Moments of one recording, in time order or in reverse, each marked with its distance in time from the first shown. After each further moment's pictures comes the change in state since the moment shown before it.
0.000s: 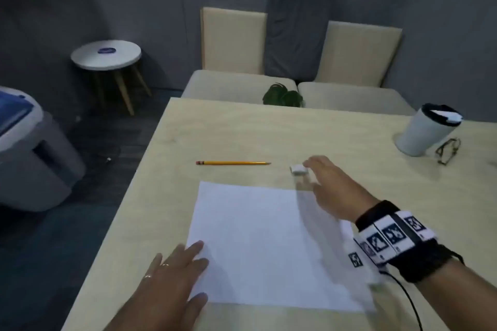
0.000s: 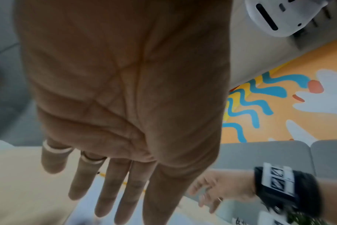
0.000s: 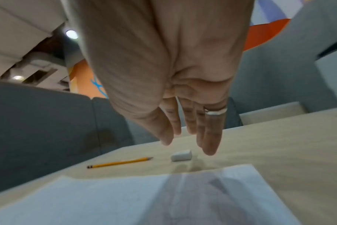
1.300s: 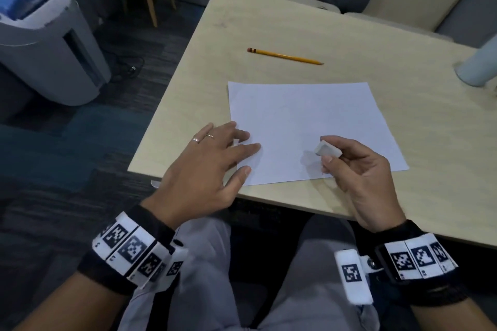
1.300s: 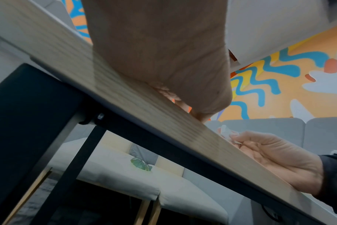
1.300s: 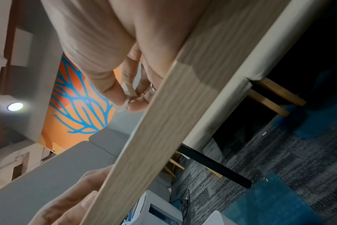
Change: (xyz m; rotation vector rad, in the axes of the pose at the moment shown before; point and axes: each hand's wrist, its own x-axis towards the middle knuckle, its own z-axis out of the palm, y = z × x) left_hand -0.058 0.000 0.018 -0.258 0.173 -0.008; right_hand -0.157 -0.075 0.125 1.161 0.280 -0.038
